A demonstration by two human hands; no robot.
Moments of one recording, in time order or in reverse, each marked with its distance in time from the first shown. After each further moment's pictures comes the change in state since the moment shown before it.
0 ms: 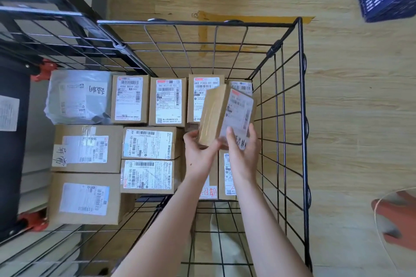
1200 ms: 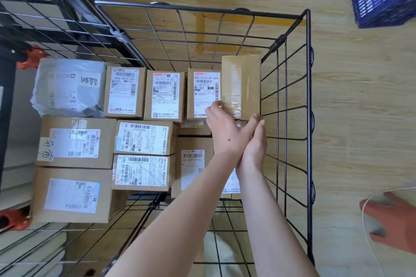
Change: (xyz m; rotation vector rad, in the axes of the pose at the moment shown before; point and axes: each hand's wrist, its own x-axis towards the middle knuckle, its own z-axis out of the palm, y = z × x) left_hand 0.005 0.031 0.074 0.408 0.157 0.481; right_hand 0.032 0.013 0.003 0.504 0.123 0.244
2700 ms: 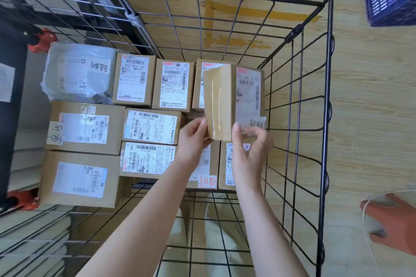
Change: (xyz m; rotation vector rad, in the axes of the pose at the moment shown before) left_hand -0.009 -0.069 -0.081 -0.652 -0.285 -0.444; right_hand -0.072 0.003 -0.014 -0.603 -0.097 -0.584
